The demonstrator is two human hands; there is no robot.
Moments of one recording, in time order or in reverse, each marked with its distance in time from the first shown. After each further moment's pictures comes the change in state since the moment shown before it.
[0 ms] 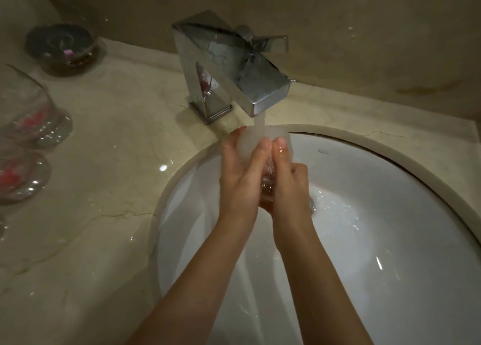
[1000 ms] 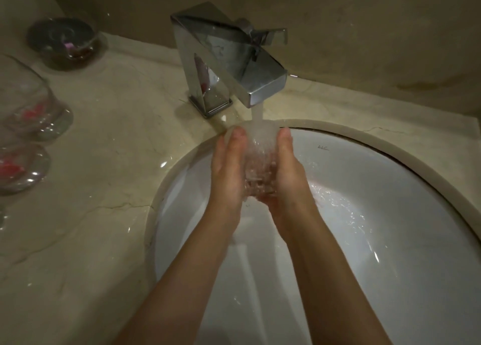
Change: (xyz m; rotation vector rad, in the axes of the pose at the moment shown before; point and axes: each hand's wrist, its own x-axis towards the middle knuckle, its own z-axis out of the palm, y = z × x) left_hand 0.008 -0.001 -0.009 -0.057 -0.011 -0.053; right_hand 0.011 -0.002 -0.002 -0.029 -0.184 0.024
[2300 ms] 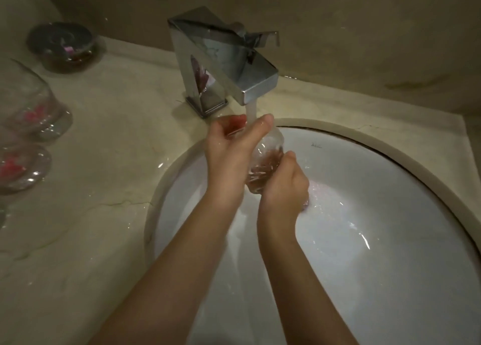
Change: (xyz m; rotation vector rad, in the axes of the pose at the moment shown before) left_hand 0.006 0.024 0.015 0.008 0.123 0.107; right_hand -0.015 0.009 0.011 0.034 0.471 -0.174
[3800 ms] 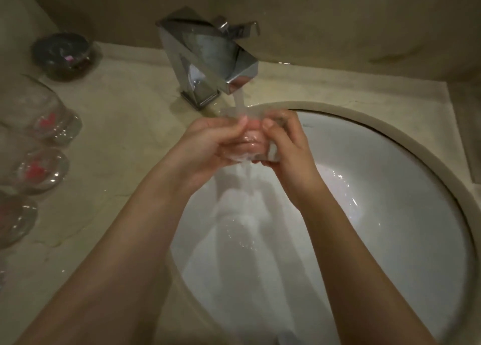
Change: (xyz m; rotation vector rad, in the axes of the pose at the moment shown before) left_hand -0.007 0.044 -0.039 0.215 -0.589 -0.231; right_hand 0.023 -0.020 -0.033 0.043 -0.603 -0.134
